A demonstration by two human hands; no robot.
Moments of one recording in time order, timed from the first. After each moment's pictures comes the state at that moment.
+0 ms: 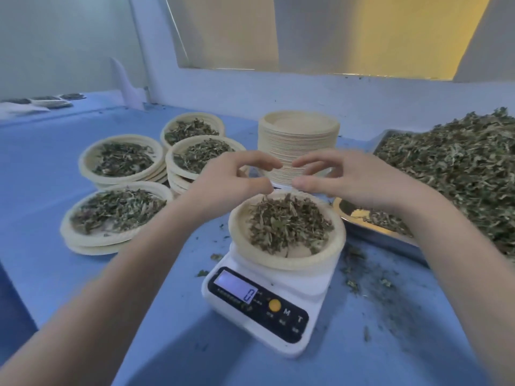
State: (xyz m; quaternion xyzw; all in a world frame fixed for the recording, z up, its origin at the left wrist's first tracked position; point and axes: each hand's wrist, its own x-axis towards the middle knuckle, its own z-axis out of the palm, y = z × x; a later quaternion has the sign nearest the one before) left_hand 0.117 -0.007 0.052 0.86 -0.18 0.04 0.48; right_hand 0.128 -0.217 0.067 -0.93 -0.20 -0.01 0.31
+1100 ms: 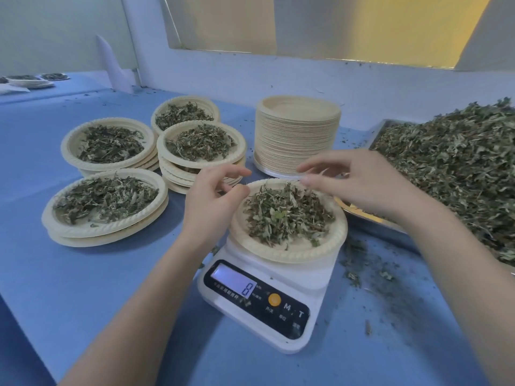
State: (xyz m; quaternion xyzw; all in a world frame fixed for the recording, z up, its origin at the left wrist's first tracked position) left_hand 0.122 -0.006 -0.012 0.79 -0.06 0.19 0.58; right_hand 0.129 -0.220 0.046 -0.92 -0.20 -0.09 0.33
